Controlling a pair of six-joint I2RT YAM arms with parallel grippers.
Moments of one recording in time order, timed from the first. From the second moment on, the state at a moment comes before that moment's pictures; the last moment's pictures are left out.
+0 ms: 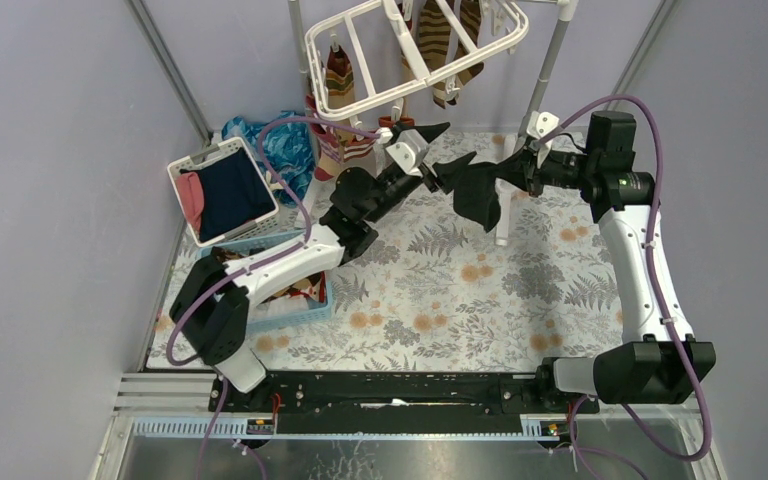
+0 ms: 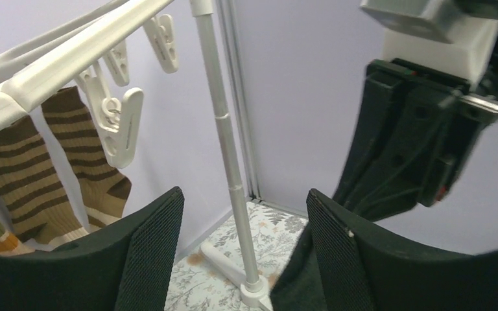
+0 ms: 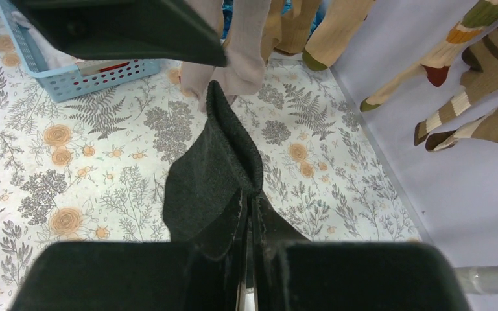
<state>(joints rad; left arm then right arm) -0.78 1.61 1.21 0.85 0.17 0.06 0.00 1.32 1.43 -0.67 -1.07 -0.78</state>
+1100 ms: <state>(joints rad) -0.76 1.86 1.50 0.98 -0.12 0.26 -0.02 1.32 1.42 -0.62 -1.15 -0.76</state>
